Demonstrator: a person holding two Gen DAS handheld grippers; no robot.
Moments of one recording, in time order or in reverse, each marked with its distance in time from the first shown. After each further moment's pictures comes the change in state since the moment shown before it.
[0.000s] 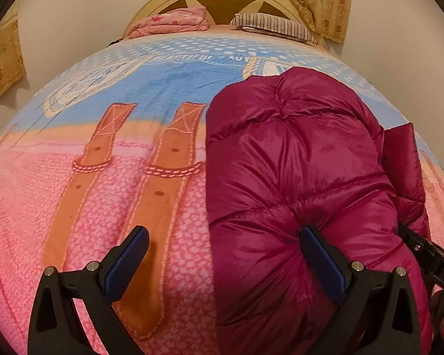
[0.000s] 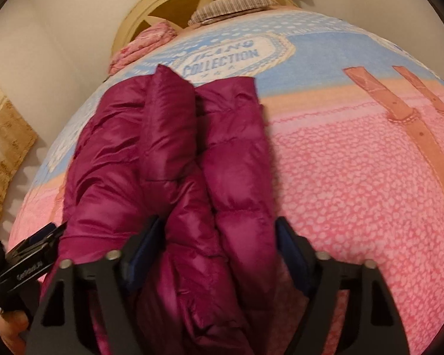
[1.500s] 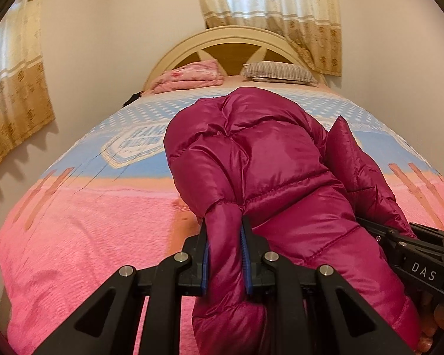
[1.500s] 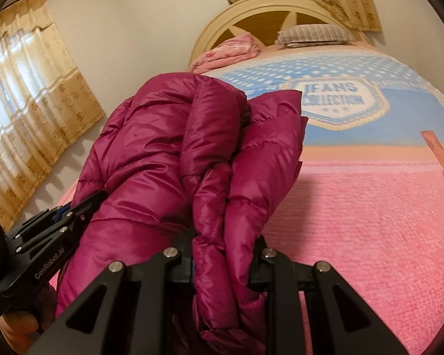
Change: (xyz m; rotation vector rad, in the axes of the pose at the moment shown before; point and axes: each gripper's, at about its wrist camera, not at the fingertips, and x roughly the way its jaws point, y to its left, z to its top) left arm -0.151 0.066 -0.017 0.062 -0.232 0.112; right arm -0.043 0.137 -0.016 -0.225 -0.073 0.234
